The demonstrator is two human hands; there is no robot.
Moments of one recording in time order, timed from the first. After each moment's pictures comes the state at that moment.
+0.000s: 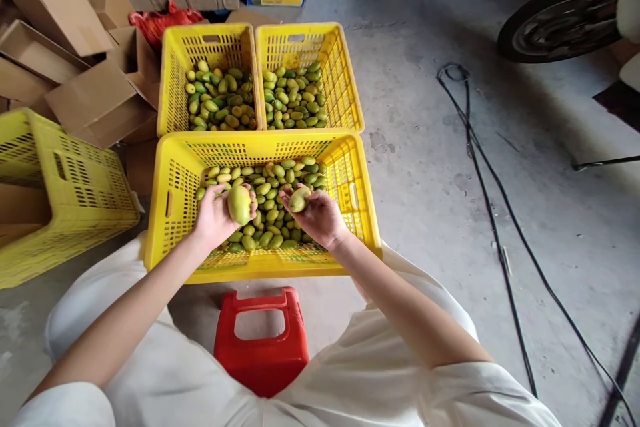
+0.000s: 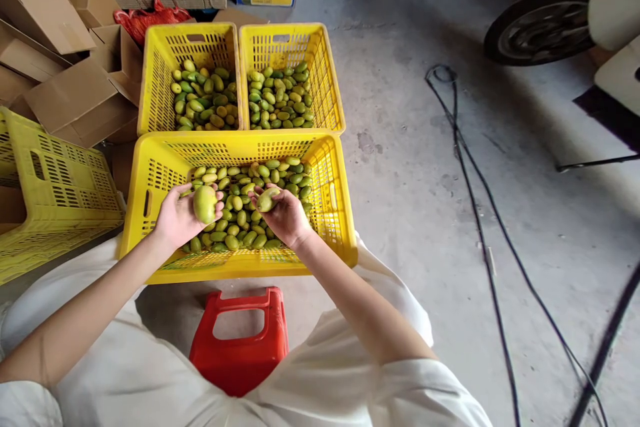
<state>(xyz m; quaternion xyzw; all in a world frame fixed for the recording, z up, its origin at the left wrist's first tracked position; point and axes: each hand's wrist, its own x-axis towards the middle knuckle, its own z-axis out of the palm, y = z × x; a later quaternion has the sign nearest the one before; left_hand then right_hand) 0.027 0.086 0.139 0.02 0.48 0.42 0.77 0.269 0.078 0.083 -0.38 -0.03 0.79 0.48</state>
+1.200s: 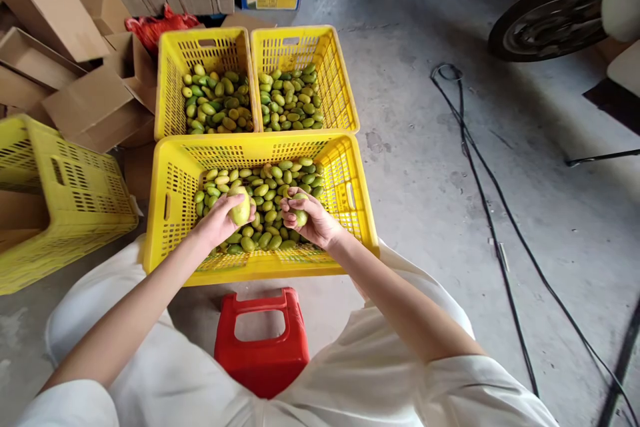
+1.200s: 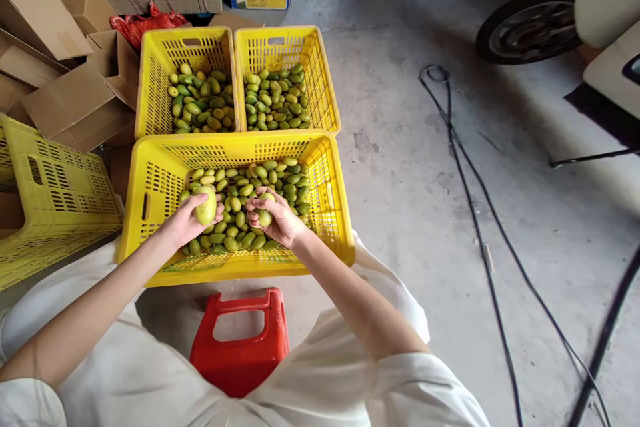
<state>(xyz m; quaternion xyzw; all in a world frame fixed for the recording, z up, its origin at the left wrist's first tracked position) 0.024 0.085 0.117 0.14 0.46 0.40 0.78 0.266 0.077 0.107 -0.33 -0.14 0.85 0.40</state>
